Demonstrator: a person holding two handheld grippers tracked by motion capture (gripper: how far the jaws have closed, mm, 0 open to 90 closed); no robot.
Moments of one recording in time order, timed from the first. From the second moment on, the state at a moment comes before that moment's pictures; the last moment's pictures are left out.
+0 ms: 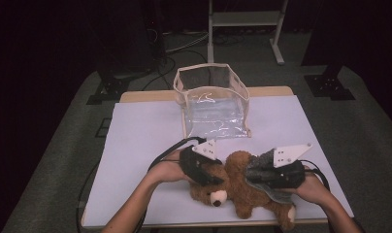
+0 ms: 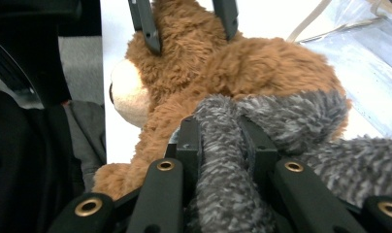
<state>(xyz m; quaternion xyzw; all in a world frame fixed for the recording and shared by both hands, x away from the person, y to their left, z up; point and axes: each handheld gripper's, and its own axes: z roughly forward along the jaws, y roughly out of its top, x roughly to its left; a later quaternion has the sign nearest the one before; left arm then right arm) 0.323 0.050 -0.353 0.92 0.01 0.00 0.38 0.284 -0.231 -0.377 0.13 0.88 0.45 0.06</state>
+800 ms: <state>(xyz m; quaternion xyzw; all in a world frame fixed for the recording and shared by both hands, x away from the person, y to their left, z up) 0.321 0.035 -0.361 0.93 0.01 0.01 0.37 0.300 -0.262 -0.371 0.17 0.88 0.45 0.04</state>
